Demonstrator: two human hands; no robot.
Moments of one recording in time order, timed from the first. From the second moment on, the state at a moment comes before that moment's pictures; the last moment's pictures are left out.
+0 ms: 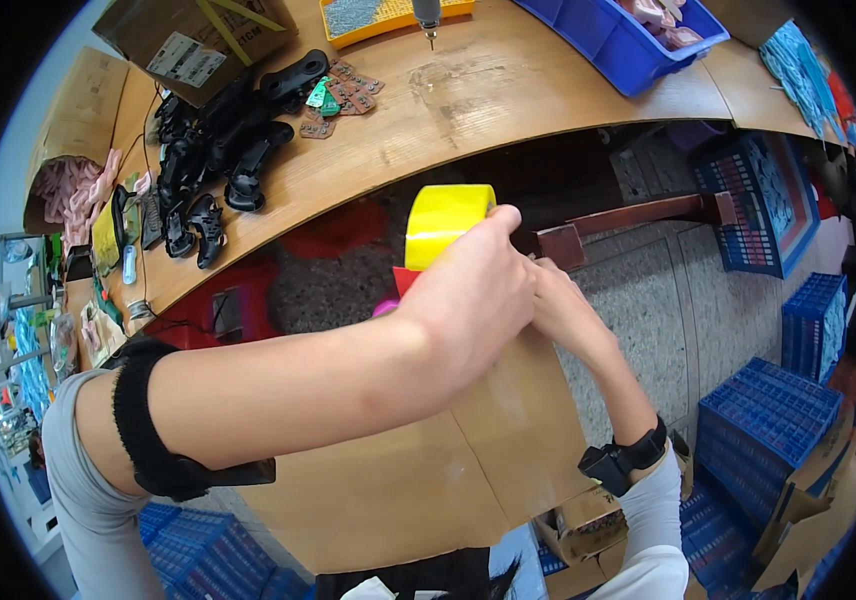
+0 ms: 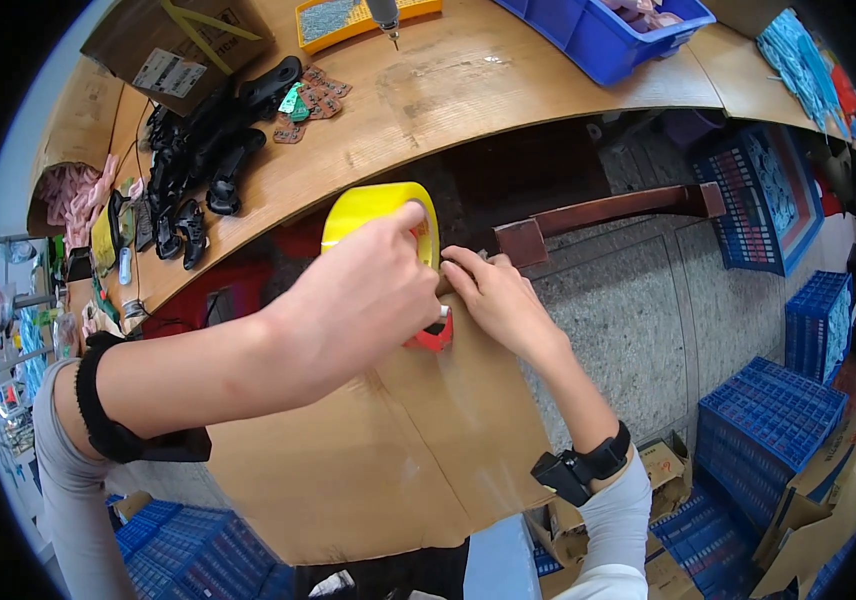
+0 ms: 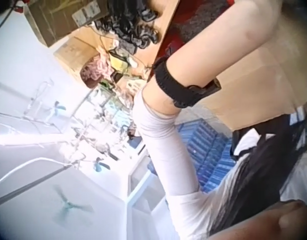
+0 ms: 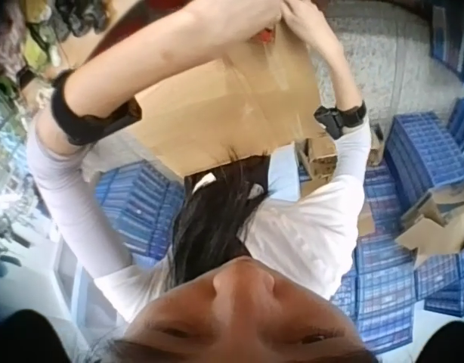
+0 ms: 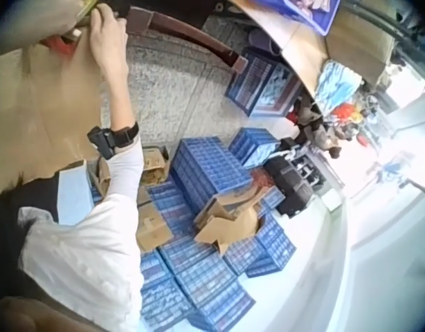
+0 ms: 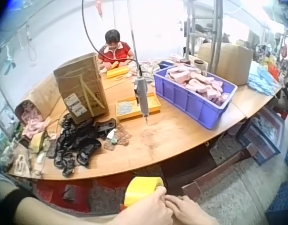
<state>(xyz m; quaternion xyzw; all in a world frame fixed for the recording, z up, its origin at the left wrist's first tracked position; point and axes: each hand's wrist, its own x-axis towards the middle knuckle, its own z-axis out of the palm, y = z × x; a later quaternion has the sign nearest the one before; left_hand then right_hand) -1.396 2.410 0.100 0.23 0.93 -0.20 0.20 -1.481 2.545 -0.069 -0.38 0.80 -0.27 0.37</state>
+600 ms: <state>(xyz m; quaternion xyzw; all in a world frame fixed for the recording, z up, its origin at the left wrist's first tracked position) -1.431 2.386 0.122 0.27 0.90 -0.06 0.34 -1.443 2.575 -0.050 -0.18 0.67 -0.54 0.47</state>
